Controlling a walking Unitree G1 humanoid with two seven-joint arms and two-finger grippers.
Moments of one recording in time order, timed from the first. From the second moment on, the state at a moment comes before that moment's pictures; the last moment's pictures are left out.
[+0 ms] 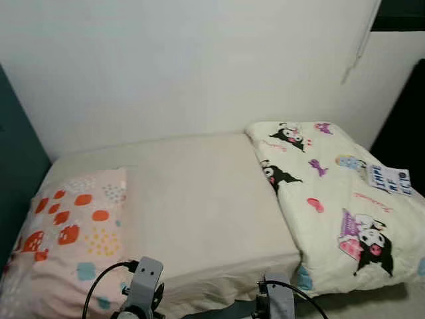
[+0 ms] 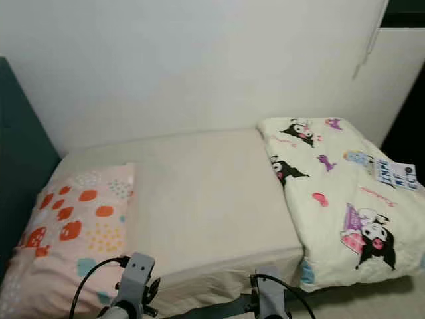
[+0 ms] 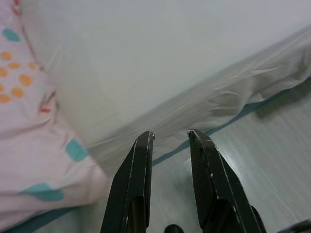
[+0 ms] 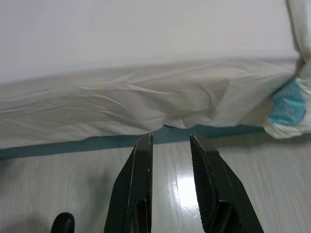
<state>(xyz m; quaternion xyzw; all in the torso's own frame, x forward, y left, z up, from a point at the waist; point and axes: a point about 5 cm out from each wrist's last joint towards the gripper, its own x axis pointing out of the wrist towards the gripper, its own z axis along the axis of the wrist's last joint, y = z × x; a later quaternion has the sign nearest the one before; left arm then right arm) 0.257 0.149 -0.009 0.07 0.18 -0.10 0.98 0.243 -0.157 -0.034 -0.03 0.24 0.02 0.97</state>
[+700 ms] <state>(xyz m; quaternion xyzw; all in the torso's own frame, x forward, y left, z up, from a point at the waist) 0.225 0.157 -0.045 0.04 0.27 -0.10 0.96 0.221 -0.158 -0.056 -0.05 0.31 0.02 0.95</state>
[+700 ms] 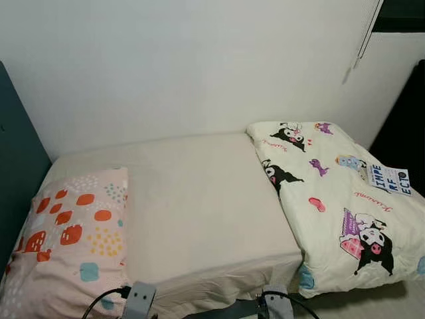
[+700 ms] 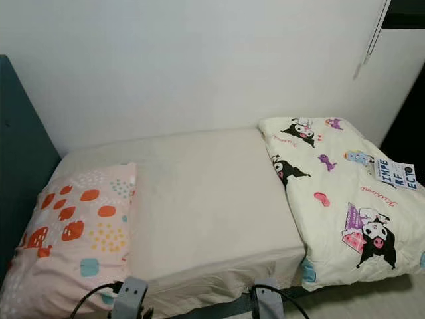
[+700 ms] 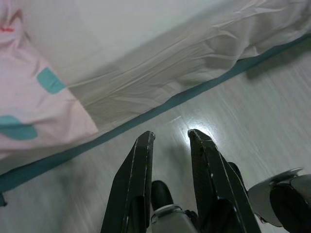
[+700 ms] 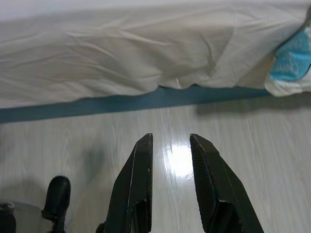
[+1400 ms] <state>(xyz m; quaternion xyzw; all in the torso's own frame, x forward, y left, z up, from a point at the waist) 0.204 0.146 -0.064 0.07 0.33 -0.11 0.94 0.192 -0.155 -0.077 -0.05 0.38 0.00 0.92</state>
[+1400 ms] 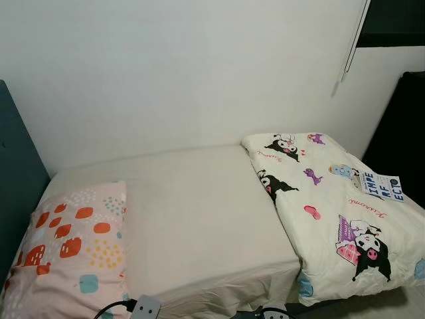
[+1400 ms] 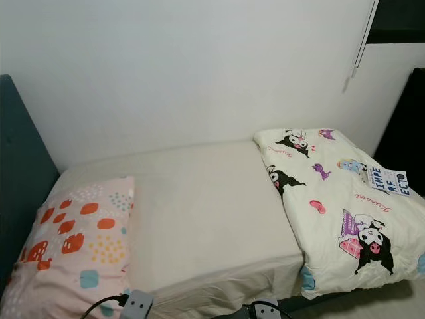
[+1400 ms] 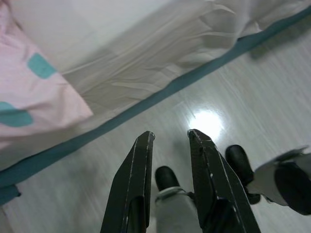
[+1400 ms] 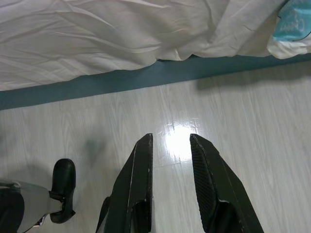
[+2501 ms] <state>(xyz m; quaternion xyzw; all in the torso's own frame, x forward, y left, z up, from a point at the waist) 0.193 0.154 -0.072 0.07 0.35 -0.07 0.93 0.173 -0.158 -0.087 -0.07 0.42 0.03 0.91</state>
